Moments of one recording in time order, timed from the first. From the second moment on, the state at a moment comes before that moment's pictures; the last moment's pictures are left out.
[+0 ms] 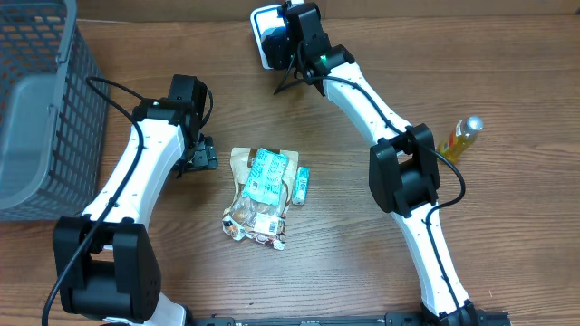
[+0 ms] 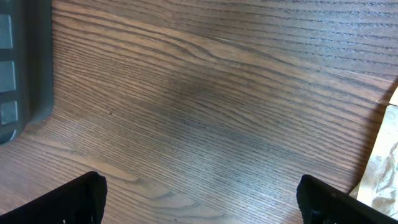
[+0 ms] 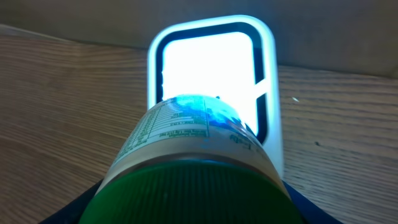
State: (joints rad) left arm -0.13 1.74 1.31 -1.07 -0.33 -0.36; right arm 0.44 2.58 2.33 -0.42 -0.04 0.25
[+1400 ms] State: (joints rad) left arm -0.13 1.74 1.31 -1.07 -0.33 -0.36; right arm 0.44 2.27 2.30 -1.64 0.05 0.29
